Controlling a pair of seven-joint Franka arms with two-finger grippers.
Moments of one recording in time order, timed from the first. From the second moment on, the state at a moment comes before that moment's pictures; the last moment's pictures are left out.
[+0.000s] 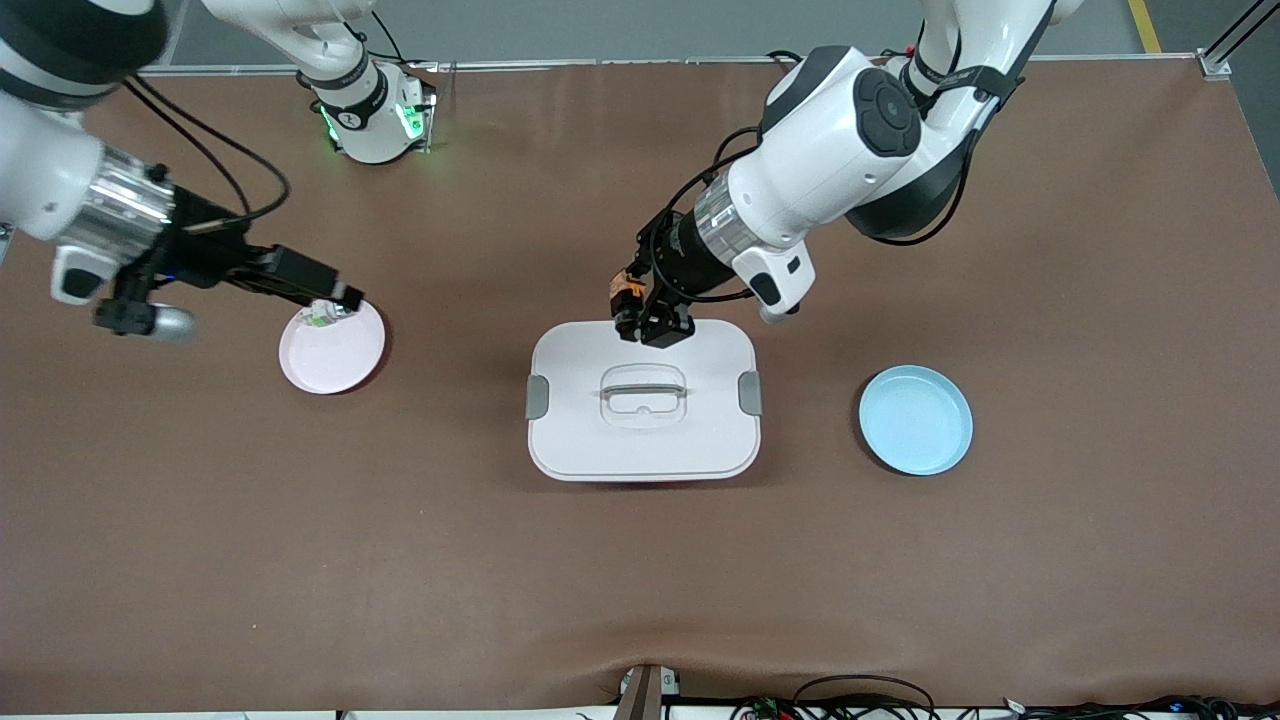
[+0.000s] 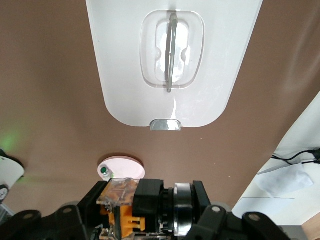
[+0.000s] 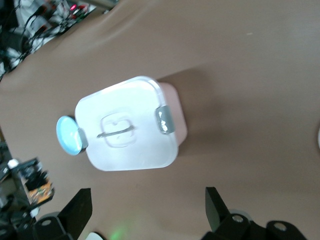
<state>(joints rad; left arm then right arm) -0.36 0.38 -0.39 -1.50 -0.34 2.29 -2.15 0.10 0.04 0.09 -1.70 0.55 1.83 0.31</state>
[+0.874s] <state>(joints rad) -0.44 0.45 -0.39 -1.47 -0.30 2.39 -2.20 0.36 0.16 0.10 -1.79 0.77 2.27 0.17</state>
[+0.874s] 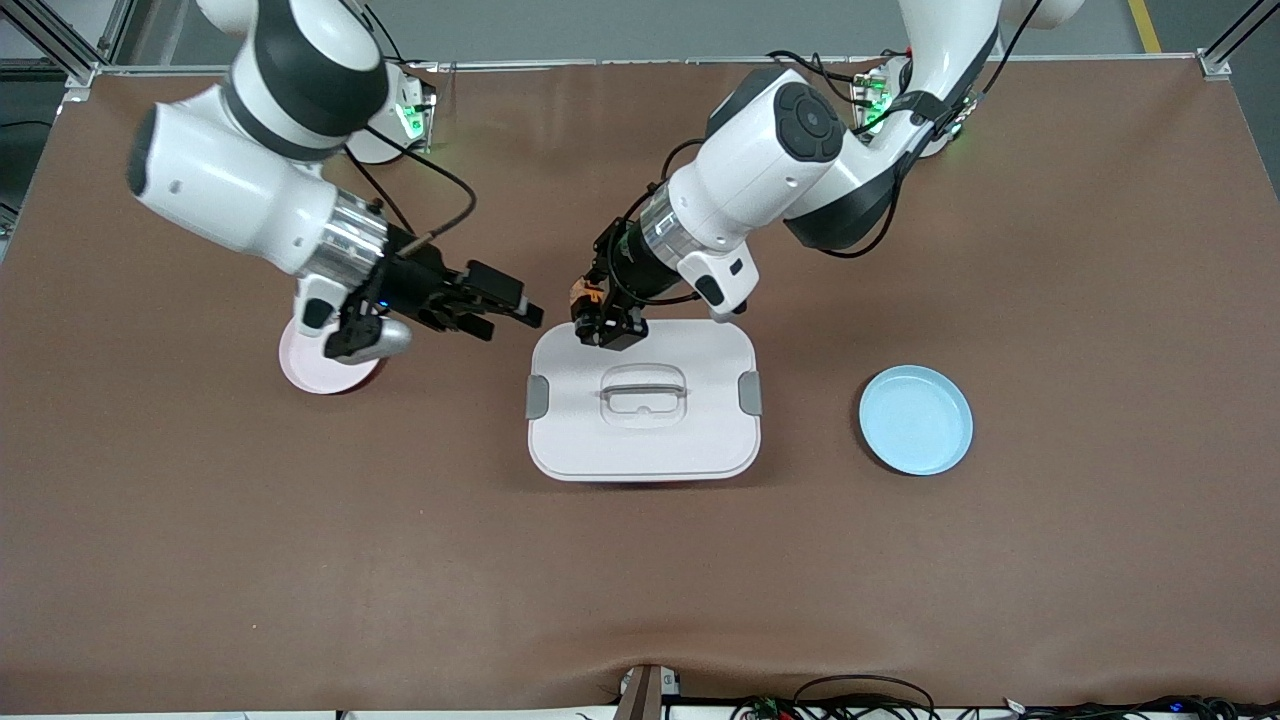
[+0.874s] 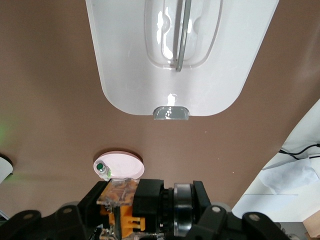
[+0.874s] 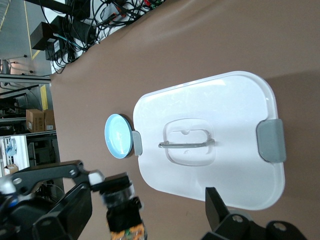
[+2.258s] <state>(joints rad) -0.45 0.46 -0.39 -1.47 -0.30 2.41 -2.20 0.45 0.20 0.10 -1.84 0.82 2.31 0.09</state>
